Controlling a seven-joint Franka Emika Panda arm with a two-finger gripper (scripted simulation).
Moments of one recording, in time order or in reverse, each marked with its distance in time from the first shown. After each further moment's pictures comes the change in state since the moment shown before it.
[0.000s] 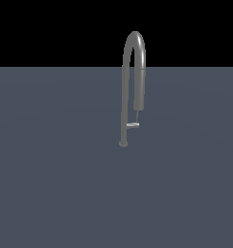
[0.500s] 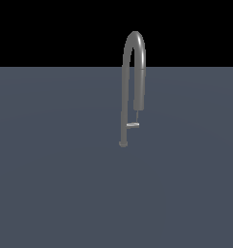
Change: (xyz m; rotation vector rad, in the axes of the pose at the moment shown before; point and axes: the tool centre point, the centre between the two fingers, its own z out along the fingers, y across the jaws) arm 0.008 0.000 0.001 0.016 -0.019 0.018
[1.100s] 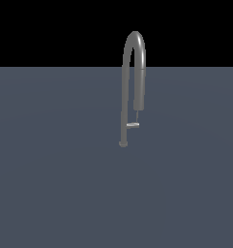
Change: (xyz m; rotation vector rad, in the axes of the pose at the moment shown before) arm 0.045 0.002 0.010 0.088 -0.111 0.099
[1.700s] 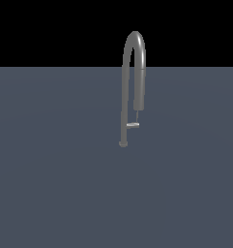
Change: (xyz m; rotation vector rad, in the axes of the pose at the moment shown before) arm 0.068 0.005 0.017 0.137 -0.173 0.154
